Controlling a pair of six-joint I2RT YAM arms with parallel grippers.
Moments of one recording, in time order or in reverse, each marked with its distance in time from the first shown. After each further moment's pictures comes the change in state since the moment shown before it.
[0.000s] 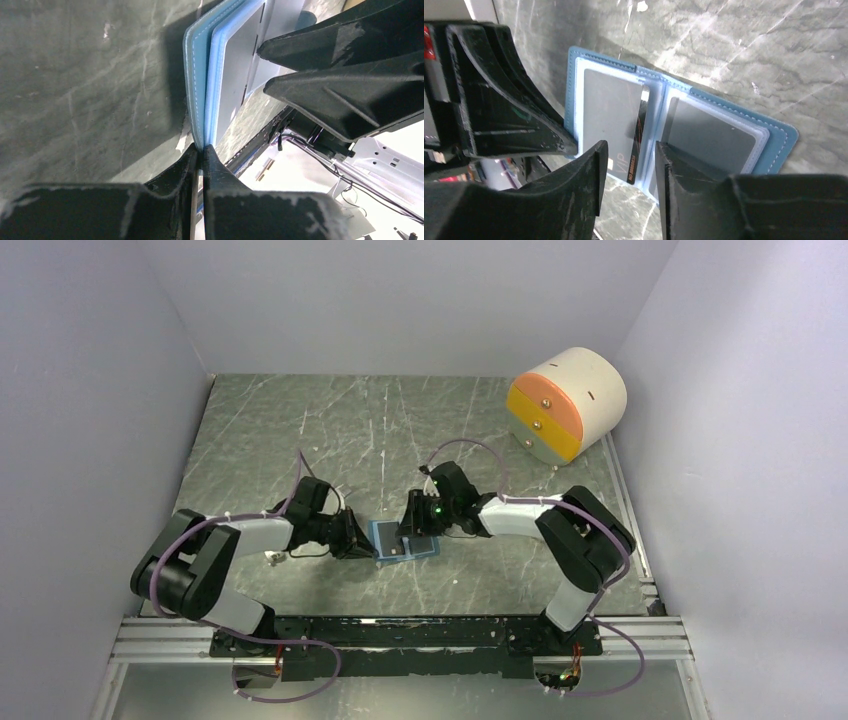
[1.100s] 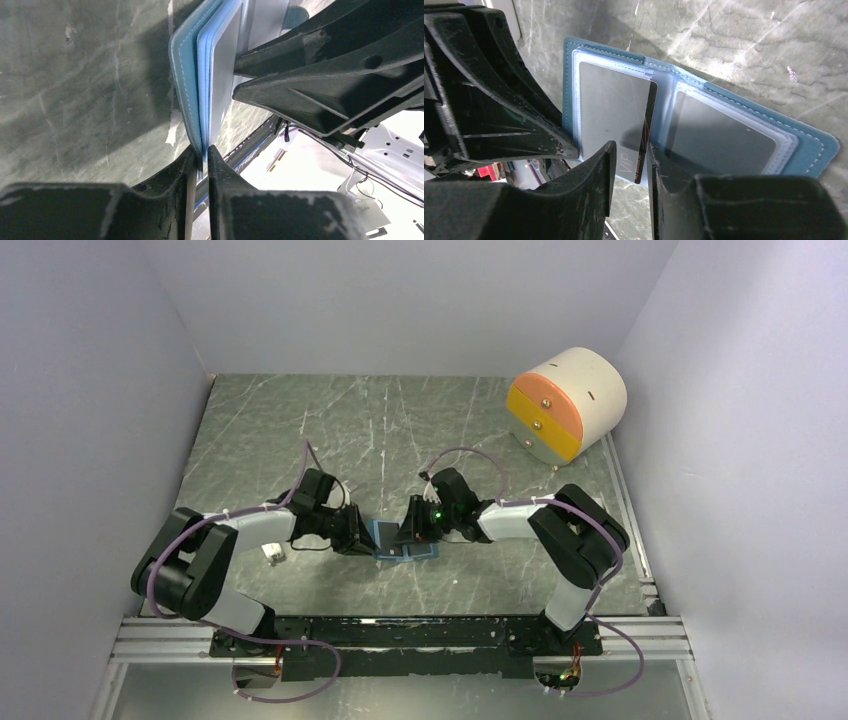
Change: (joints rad) left arm -0.018 -0.003 0.099 -0.161 0.000 0.090; right arm 0.009 0.019 -0.055 0.109 -0.068 0.094
